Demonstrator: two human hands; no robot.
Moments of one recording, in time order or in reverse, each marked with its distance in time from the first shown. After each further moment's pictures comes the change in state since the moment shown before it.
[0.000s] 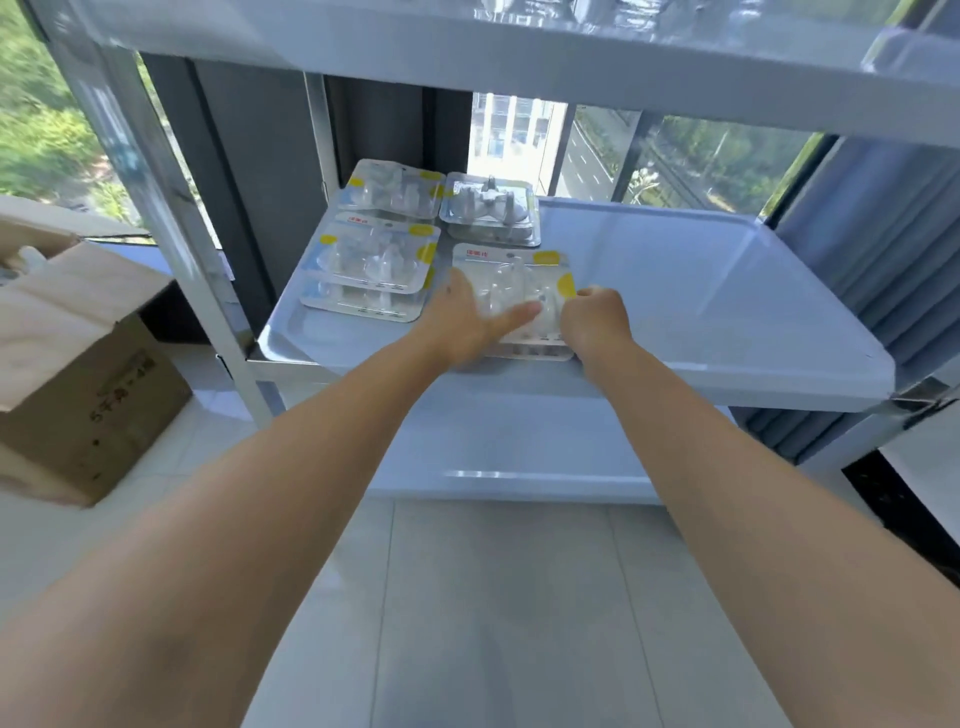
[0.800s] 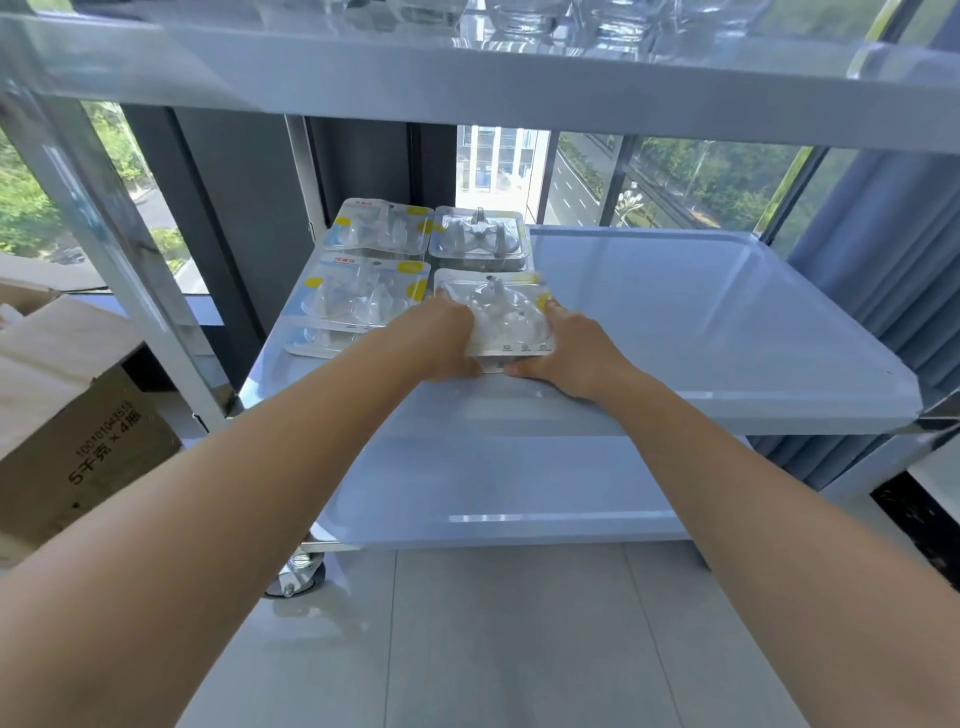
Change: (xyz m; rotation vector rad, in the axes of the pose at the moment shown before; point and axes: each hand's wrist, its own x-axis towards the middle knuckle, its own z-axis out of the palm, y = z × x) left_hand 0.036 0.002 -0.027 0.748 -0.092 0.221; right_hand 0.028 0.012 0.001 -0.485 -0.242 -0.475
